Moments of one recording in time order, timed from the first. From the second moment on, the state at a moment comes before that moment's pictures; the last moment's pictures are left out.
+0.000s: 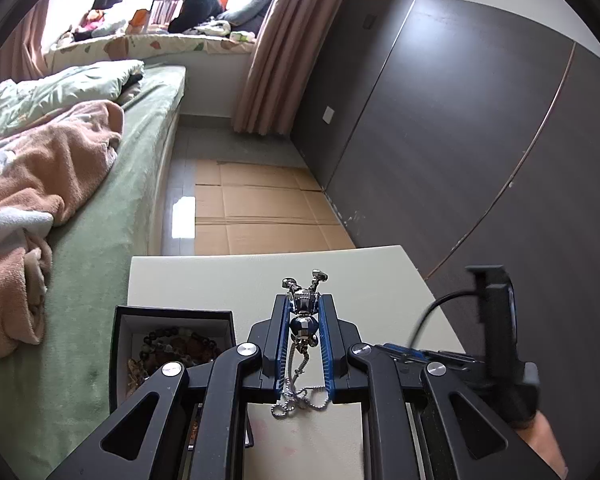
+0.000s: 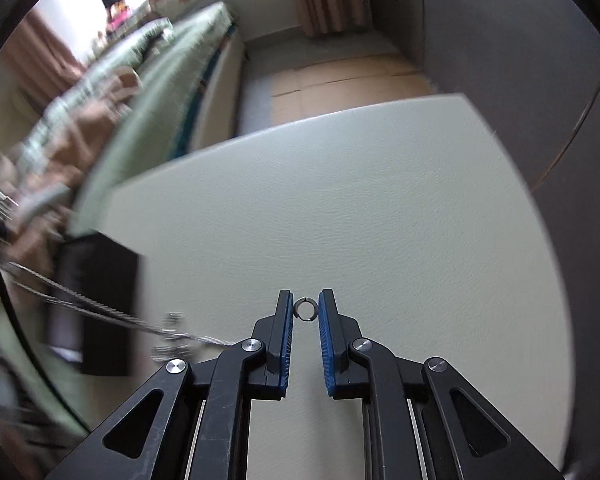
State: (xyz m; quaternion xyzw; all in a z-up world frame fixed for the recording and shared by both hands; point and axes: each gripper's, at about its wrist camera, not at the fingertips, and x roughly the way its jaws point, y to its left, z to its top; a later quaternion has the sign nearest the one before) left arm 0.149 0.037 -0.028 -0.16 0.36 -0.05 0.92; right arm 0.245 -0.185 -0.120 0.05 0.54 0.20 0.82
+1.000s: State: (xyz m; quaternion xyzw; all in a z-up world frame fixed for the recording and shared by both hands) left arm 0.089 0.041 0.169 -0.05 0.21 0.02 0.98; right arm 0.228 -0.181 -0.091 0.20 0.52 0.35 0.75
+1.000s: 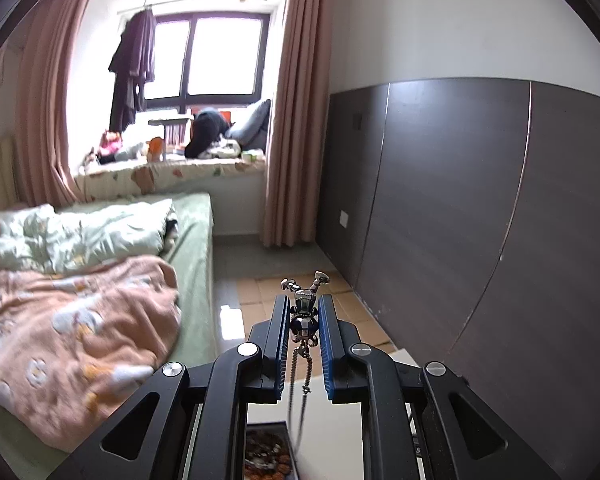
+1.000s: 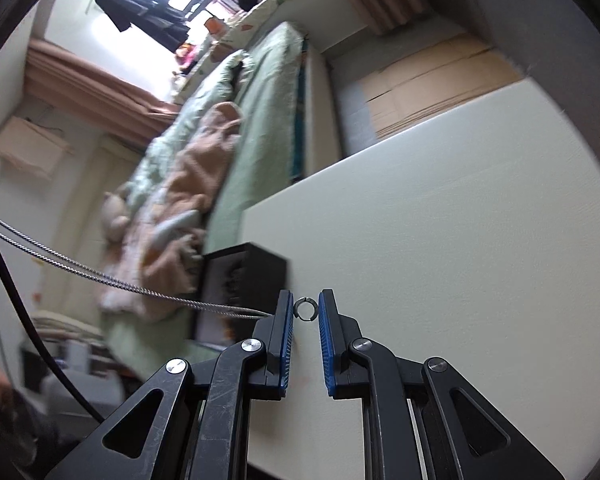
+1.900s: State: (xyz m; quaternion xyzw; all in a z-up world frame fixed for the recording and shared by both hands) left arm 0.100 0.077 0.122 -0.07 0.25 0.06 0.96; right arm 0.216 -0.143 -0.089 0.21 0.51 0.40 0.74
